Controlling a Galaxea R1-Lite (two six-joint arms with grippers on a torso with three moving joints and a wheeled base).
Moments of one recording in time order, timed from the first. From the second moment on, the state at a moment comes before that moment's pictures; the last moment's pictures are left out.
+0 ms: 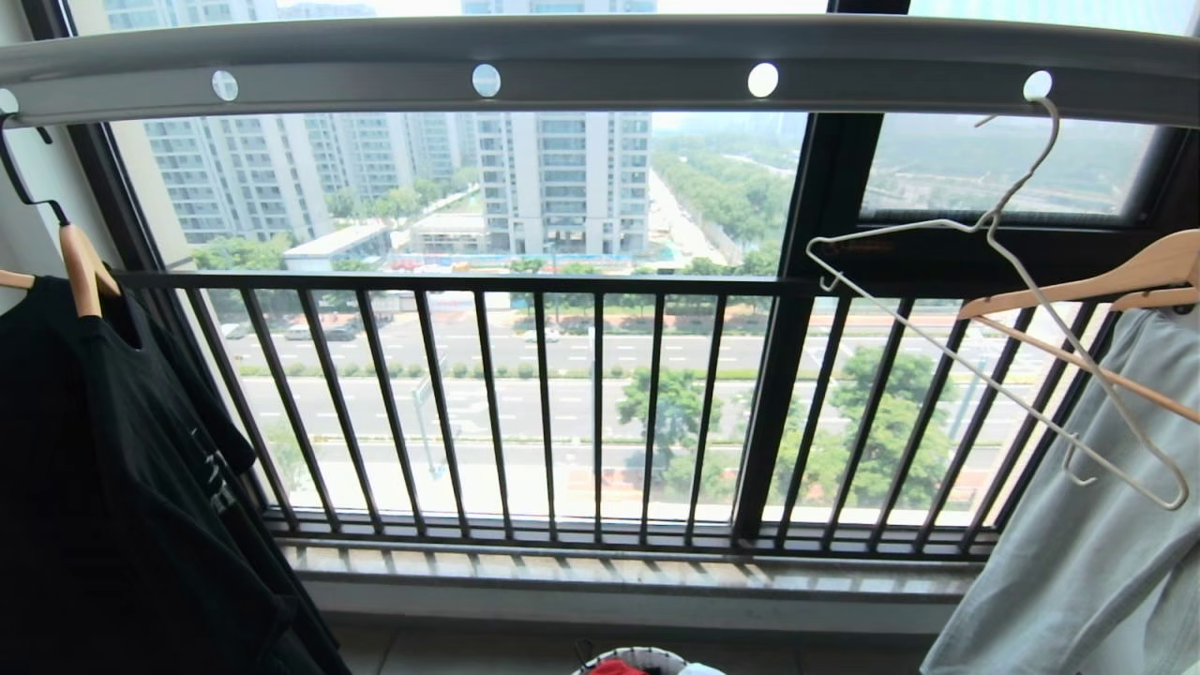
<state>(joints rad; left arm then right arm) 0.00 0.00 -0.01 0.03 0.05 -0.05 0.00 0.00 -0.03 0.03 0.04 -0.06</state>
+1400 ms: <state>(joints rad) 0.00 0.00 -0.01 0.03 0.05 -0.05 0.01 0.55 -0.84 0.38 0.00 -0.02</state>
